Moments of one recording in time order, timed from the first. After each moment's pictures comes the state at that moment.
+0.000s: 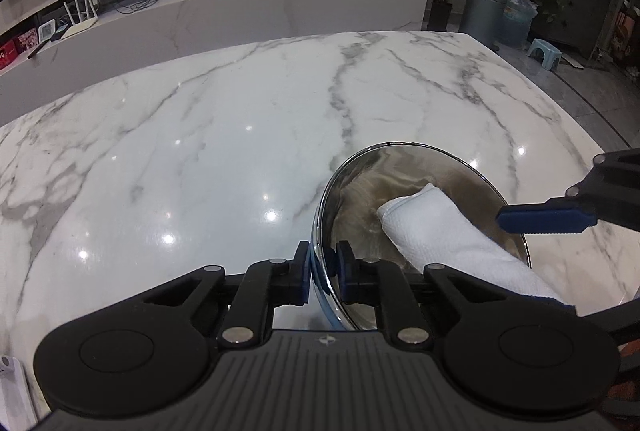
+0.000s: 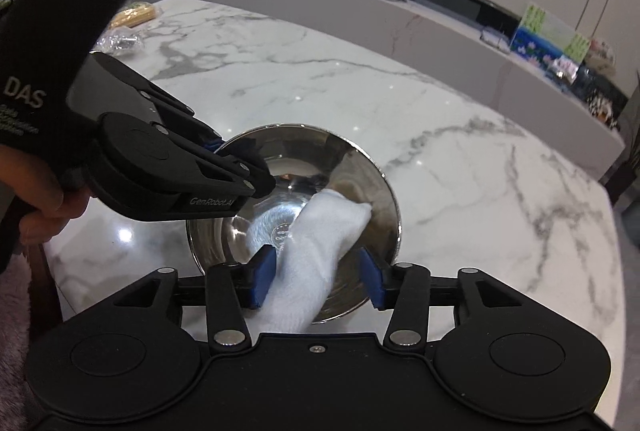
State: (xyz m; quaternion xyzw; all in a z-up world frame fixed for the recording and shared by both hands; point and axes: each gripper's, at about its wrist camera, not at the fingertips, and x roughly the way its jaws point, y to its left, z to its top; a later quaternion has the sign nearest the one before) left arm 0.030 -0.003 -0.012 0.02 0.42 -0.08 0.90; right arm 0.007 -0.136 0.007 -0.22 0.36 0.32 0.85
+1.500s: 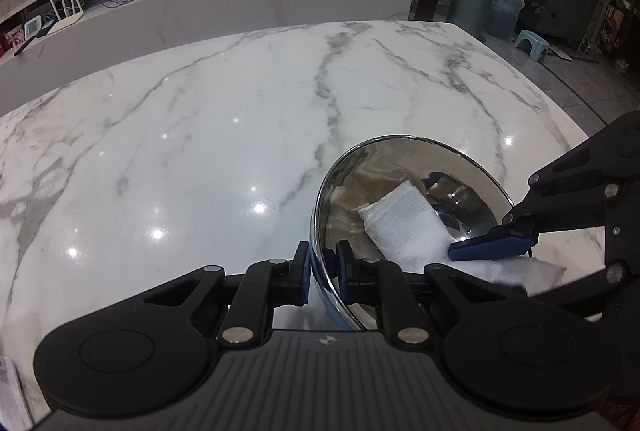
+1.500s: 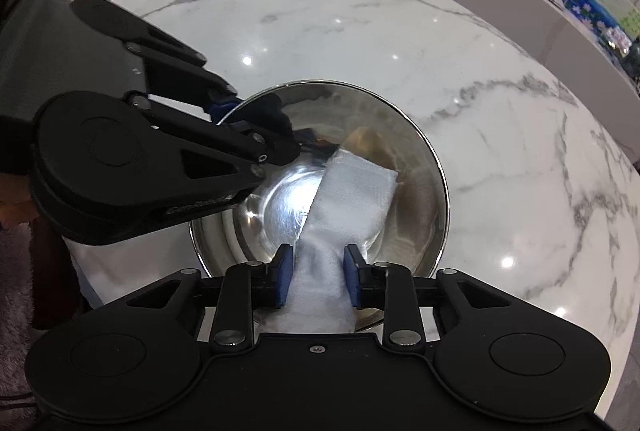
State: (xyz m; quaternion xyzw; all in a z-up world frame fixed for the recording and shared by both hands) left arm 0.028 -0.004 -0.015 0.01 0.44 -0.11 0.89; right arm 0.043 -0.110 -0.011 -0.27 0.47 0.33 0.77
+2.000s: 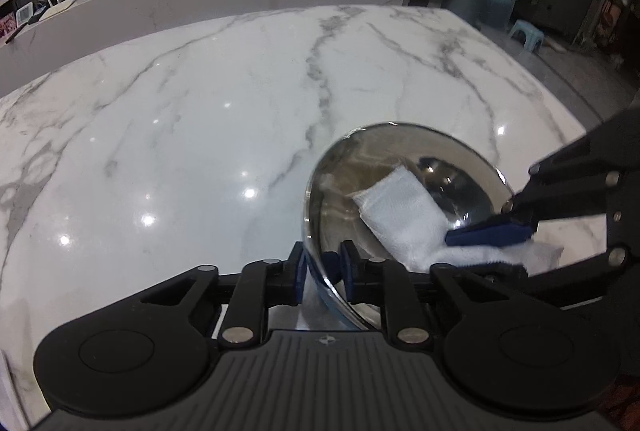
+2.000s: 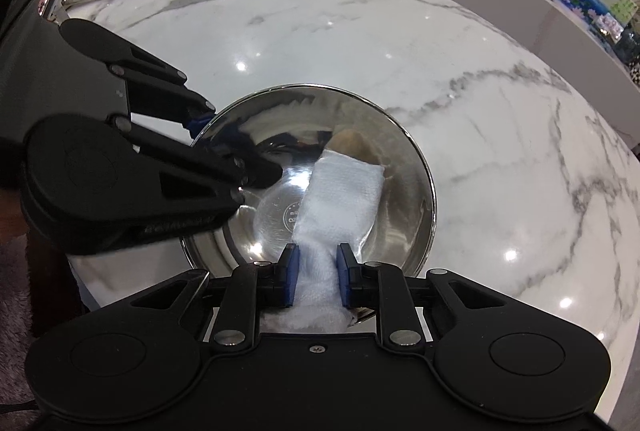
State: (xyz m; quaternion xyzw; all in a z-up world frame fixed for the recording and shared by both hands) left arm 0.028 -0.001 -0.019 0.00 0.45 -0.12 0.88; right arm 0.043 -0.120 -0.013 -0.25 0.47 0.33 0.78
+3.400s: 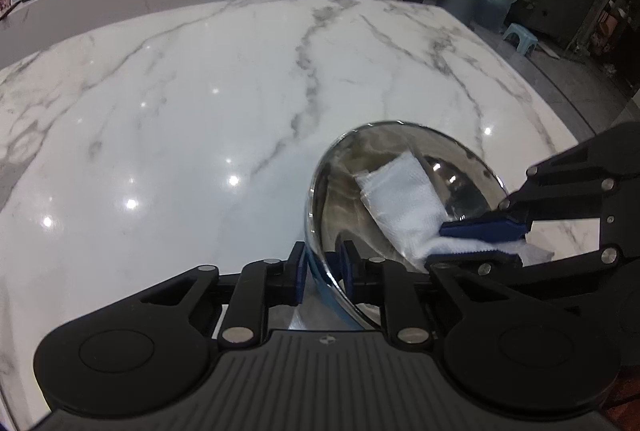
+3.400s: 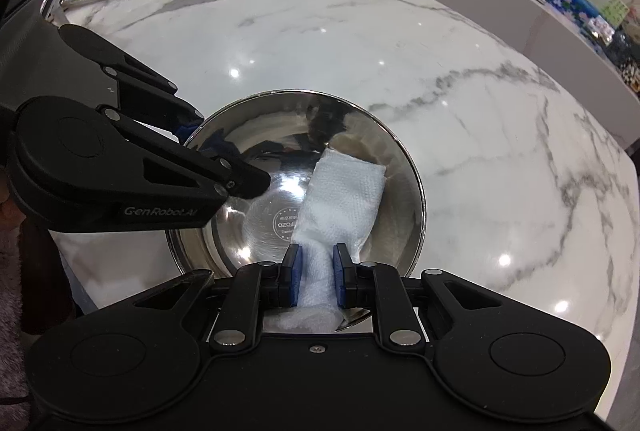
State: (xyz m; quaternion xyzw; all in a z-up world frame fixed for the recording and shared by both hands) left arm 0.027 -0.003 -0.021 -0.03 0.47 -0.13 0.87; right arm 0.044 -0.129 -0.012 -0.24 0.46 0.32 0.79
